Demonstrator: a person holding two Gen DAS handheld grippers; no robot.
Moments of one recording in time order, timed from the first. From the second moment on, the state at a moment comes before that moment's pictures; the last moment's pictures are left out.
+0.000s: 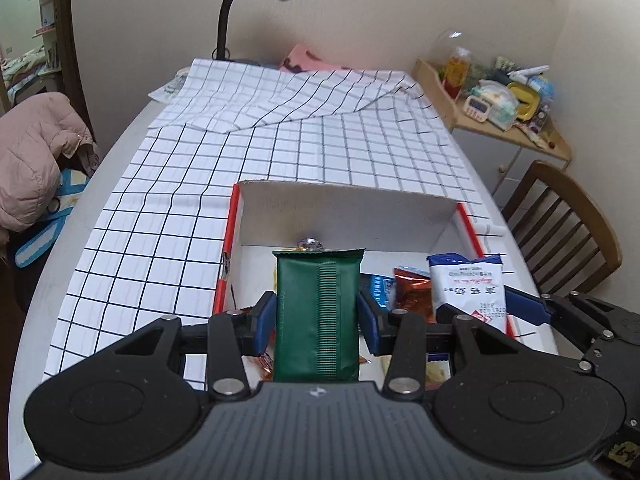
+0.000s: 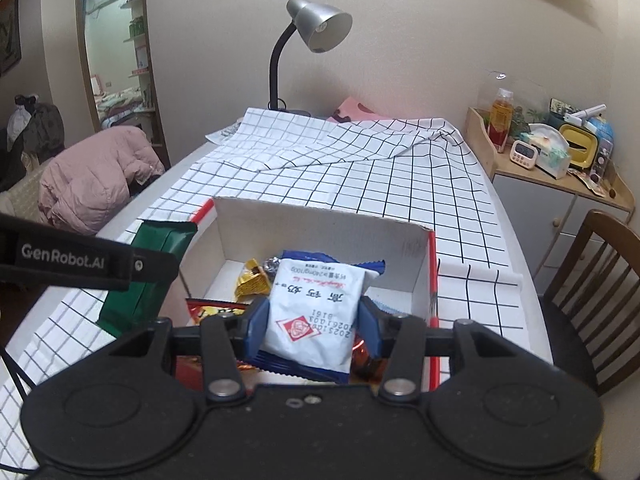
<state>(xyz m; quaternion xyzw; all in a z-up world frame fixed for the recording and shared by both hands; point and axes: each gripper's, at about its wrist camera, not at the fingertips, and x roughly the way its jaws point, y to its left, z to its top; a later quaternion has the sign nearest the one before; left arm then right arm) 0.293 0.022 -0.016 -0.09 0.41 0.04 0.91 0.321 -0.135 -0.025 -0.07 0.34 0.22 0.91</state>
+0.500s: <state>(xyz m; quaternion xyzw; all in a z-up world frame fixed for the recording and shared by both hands) 0.341 0.036 -0.063 -0.09 0.46 0.05 0.88 0.365 -0.120 -0.060 -0.08 0.37 0.23 0.90</state>
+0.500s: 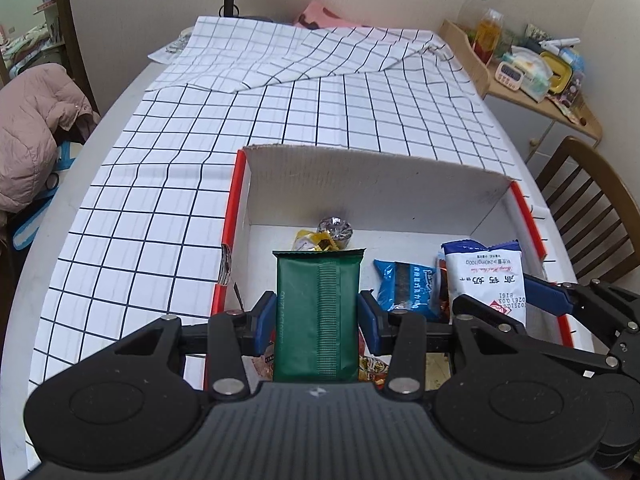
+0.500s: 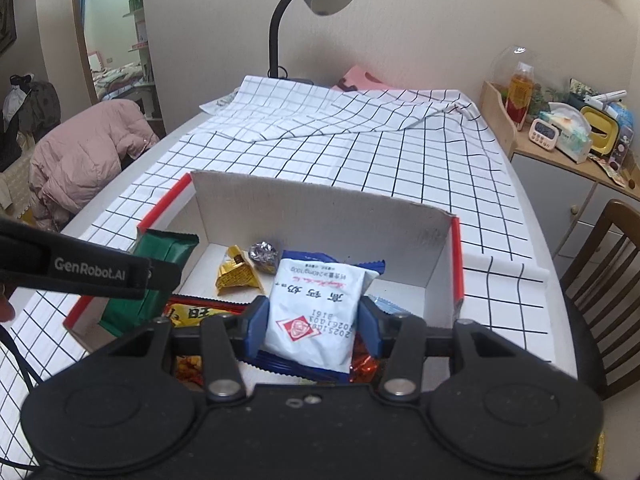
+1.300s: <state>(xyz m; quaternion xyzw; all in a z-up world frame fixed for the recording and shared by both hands) 0.352 0.037 -0.093 -0.09 0.49 0.05 0.86 0.385 -0.124 -0.089 -0.06 0.42 0.24 0.87</state>
